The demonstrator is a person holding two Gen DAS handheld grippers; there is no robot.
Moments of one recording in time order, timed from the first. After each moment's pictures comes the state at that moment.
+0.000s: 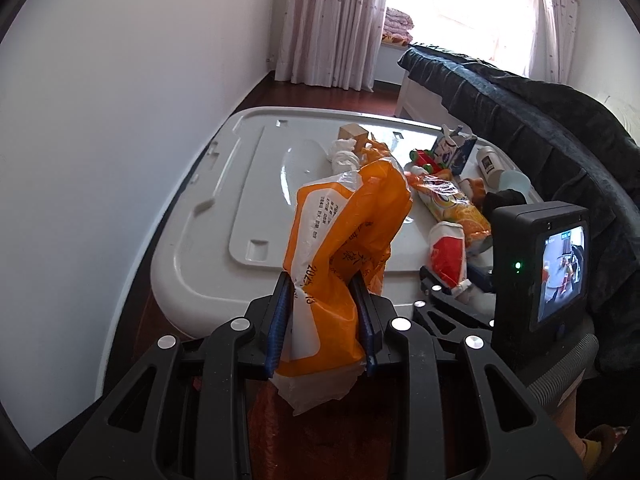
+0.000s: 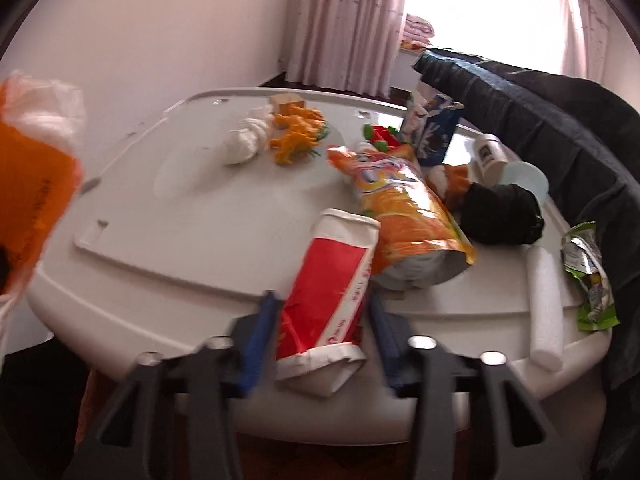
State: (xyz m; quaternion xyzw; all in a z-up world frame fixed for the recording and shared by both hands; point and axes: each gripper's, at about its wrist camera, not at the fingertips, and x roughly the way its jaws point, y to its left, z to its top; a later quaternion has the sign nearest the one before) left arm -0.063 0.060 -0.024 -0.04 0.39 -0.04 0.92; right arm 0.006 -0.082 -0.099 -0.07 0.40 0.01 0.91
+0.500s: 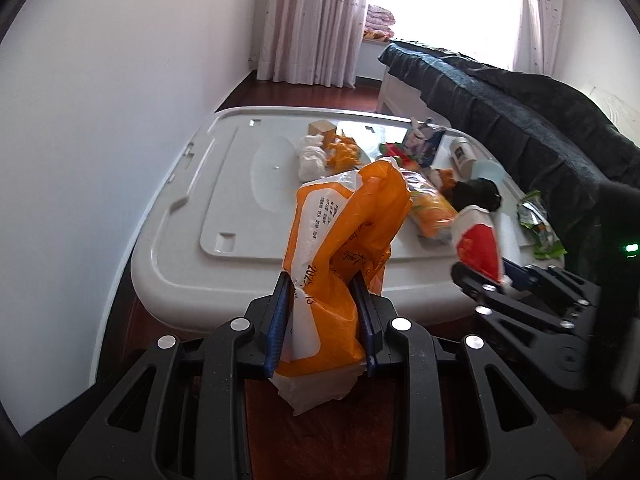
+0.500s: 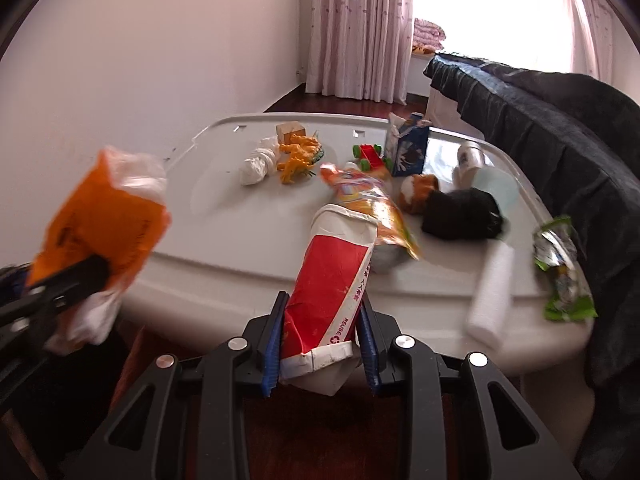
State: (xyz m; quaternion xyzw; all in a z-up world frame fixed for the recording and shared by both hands) left arm -0.080 0.035 -0.017 -0.03 0.40 -0.07 0.92; right arm -0.046 -0.128 -0.041 -0.03 0.40 0.06 0.91
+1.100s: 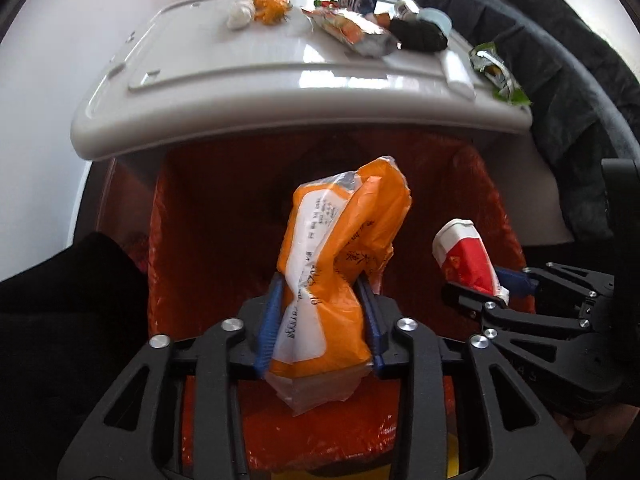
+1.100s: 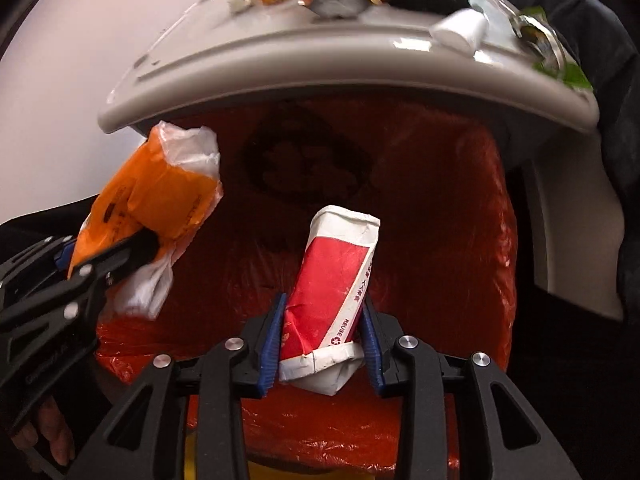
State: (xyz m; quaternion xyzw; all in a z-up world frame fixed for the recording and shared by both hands) left arm -0.160 -0.013 -0.090 0.00 0.55 -0.12 0.83; right arm -0.164 -0.165 -0.116 0.03 0.60 0.07 0.79
